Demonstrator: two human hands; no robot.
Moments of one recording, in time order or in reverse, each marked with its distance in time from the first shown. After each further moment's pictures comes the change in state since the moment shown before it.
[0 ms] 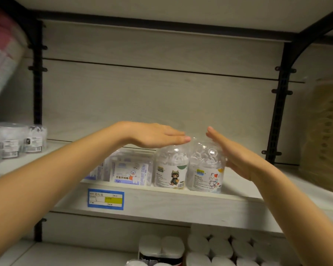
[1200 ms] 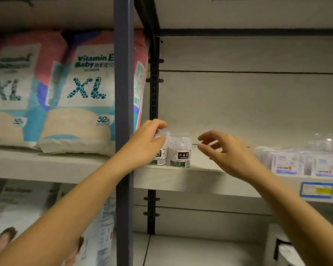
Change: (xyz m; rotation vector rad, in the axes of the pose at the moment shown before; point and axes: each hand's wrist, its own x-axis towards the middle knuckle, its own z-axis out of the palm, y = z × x) left_hand -0.289 -0.328 -0.033 -0.349 0.657 -0.067; right_hand 0.013 -0.163 0.405 -0.560 0.215 -0.388
